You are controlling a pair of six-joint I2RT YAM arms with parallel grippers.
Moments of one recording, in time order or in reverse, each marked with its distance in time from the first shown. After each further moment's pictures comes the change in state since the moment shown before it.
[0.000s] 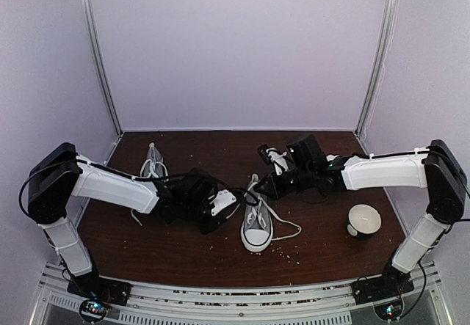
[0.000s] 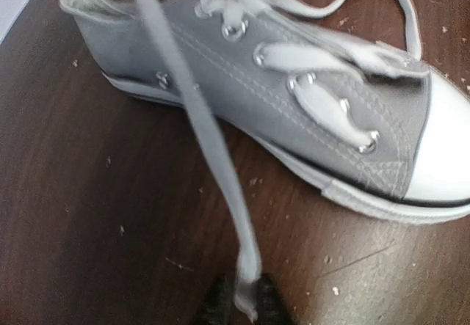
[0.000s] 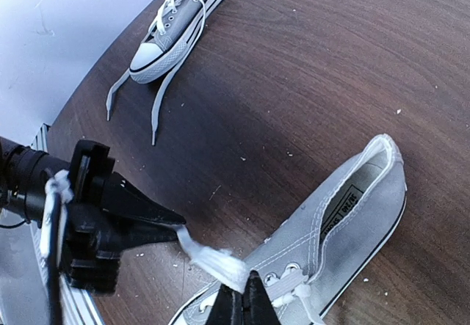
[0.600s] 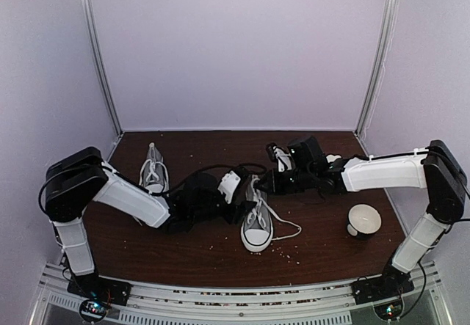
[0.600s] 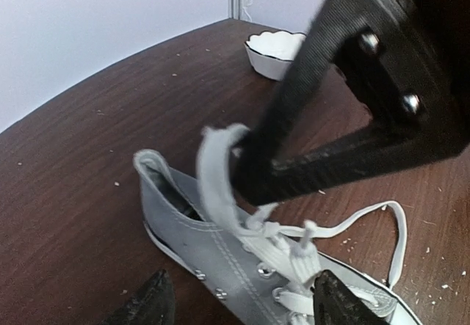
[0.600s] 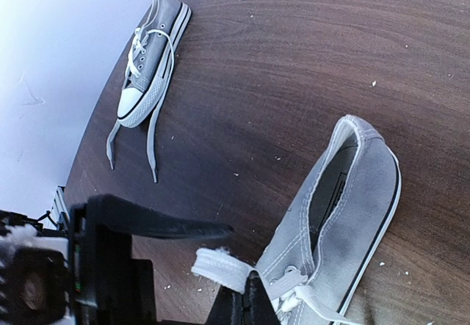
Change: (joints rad) left arm -0.064 0.127 -0.066 0.726 -0.086 -0.315; right arm 0.000 0.000 -0.022 0.054 0.062 0.291
